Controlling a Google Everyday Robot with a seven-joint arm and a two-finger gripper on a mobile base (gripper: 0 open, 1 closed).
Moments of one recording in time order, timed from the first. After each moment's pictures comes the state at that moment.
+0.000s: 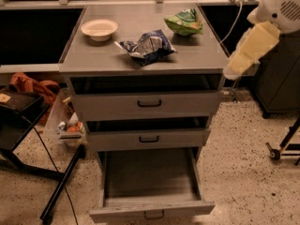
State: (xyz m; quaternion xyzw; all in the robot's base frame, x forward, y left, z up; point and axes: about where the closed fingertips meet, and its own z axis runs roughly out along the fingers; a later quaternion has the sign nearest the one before) arm 0.521 -0.197 1.004 -0.50 0.83 0.03 0.25
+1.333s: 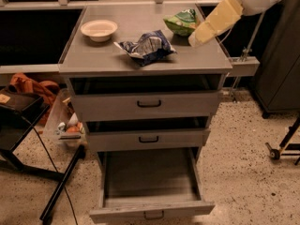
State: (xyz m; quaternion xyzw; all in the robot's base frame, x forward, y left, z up) arm 0.582 -0.157 1.022 -0.38 0.87 0.07 0.30
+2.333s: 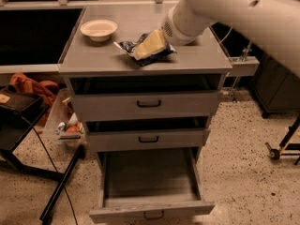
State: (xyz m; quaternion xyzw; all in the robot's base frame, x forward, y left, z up) arm 0.674 -0.055 0.930 -0.25 0.90 0.06 0.36
